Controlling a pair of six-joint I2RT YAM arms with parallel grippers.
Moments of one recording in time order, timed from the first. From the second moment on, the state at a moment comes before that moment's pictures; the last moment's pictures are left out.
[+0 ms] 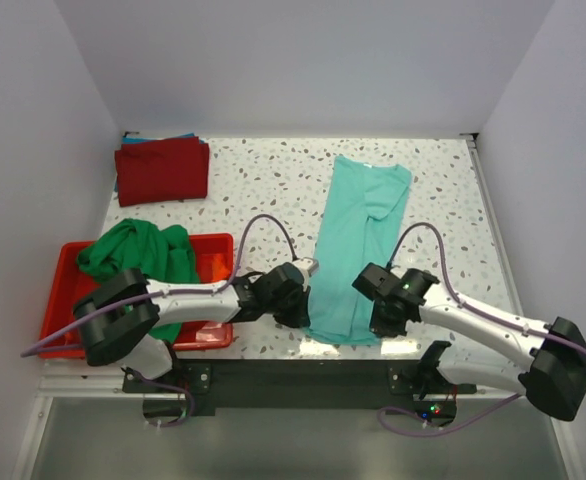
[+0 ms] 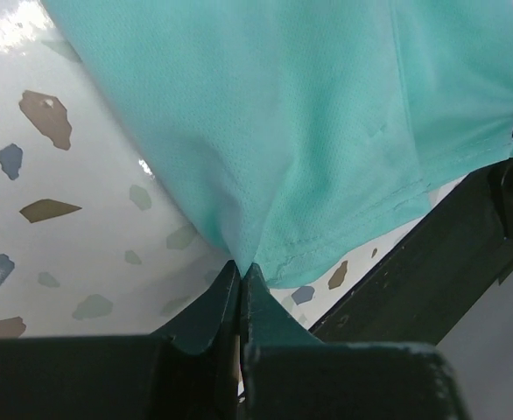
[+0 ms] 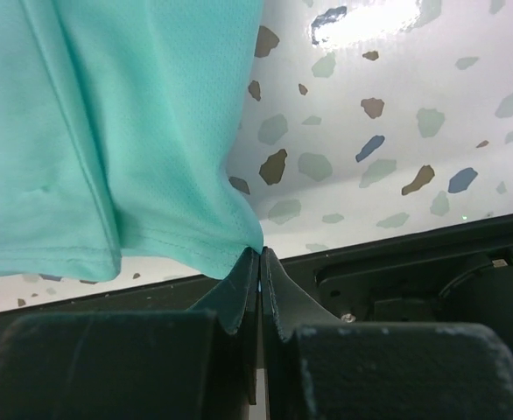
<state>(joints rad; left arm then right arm) -1.06 1.52 0.68 -0.05 0.10 -0.69 0.86 1.09 0.66 -1.04 0.20 1.13</state>
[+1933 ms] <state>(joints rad) -0.56 2.23 1.67 -0.08 0.39 -0.52 0.26 1.81 1.44 -0.90 0.34 0.59</state>
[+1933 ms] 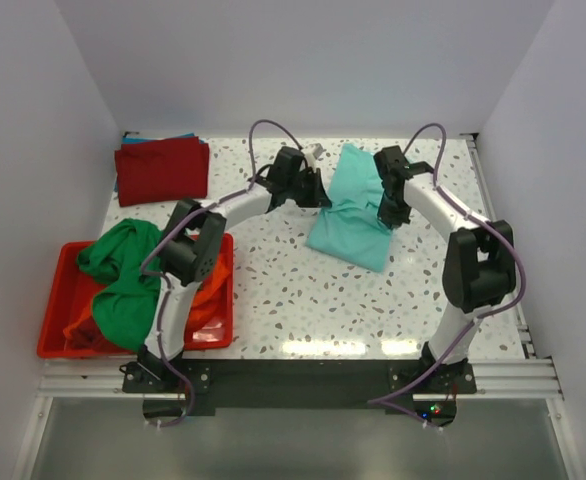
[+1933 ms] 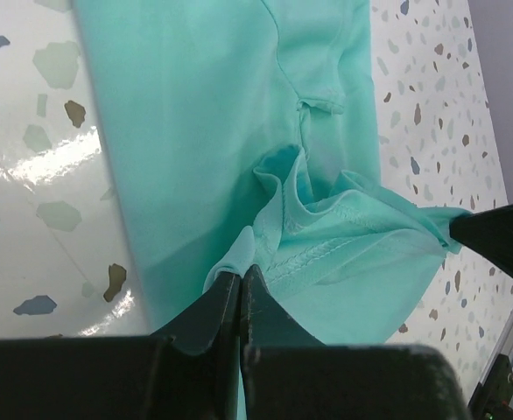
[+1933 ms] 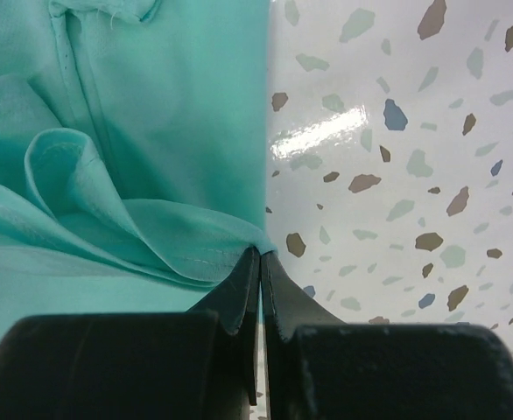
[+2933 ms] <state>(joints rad) -0.52 2.10 1.60 -0.08 0.26 -0.40 0.17 1.86 1.52 -0.78 0.18 0.58</state>
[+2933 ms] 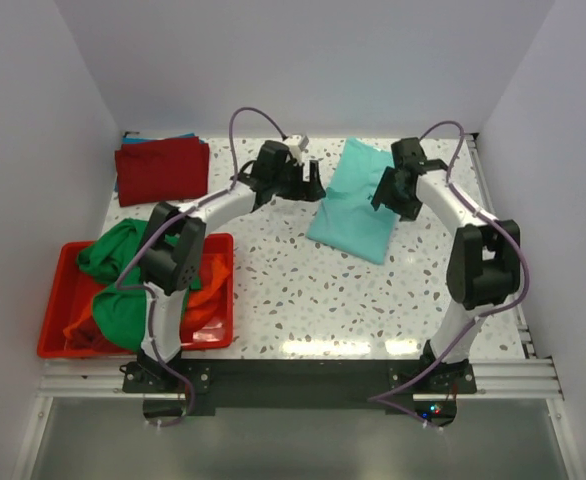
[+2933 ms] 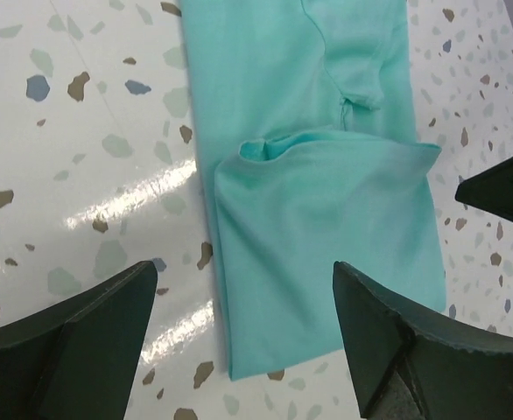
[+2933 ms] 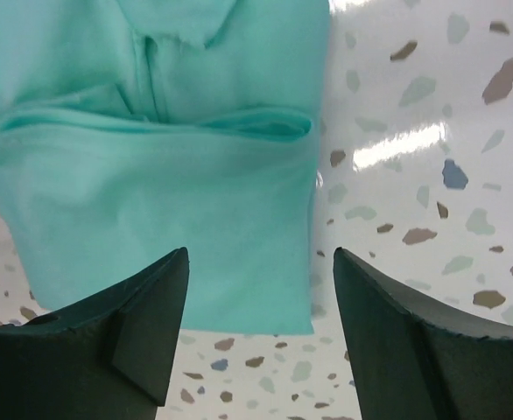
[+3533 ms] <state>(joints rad) -0.55 2.05 1.37 -0.09 0.23 -0.36 0.17 1.70 1.08 -0.68 0.03 0.61</state>
